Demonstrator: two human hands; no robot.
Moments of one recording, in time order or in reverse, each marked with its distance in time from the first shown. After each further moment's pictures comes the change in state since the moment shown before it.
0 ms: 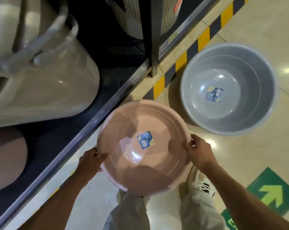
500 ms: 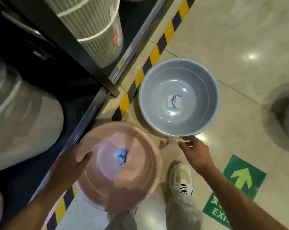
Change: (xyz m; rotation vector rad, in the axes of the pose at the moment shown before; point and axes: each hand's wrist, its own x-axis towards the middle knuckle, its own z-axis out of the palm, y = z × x) left_hand -0.019 0.125 -0.007 0.487 0.241 0.340; right_hand -0.022 0.028 -0.093 0.207 0.145 0.146
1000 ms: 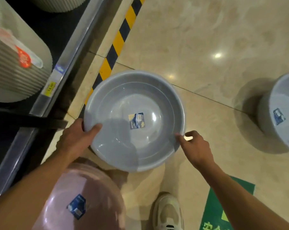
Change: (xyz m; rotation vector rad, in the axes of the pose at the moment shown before) left_hand 0.155 0.217 0.088 -0.121 -0.081 0.127; right_hand 0.118 0.048 -0.078 0.006 0.226 0.241
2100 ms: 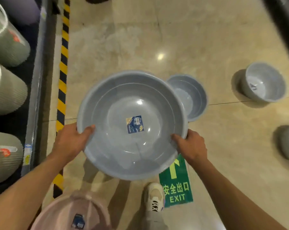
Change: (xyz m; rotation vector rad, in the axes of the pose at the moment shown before) left_hand -0.200 0.286 -0.071 0.117 -0.122 0.532; right_hand -0.179 0.093 -0.265 0.415 0.315 0.137
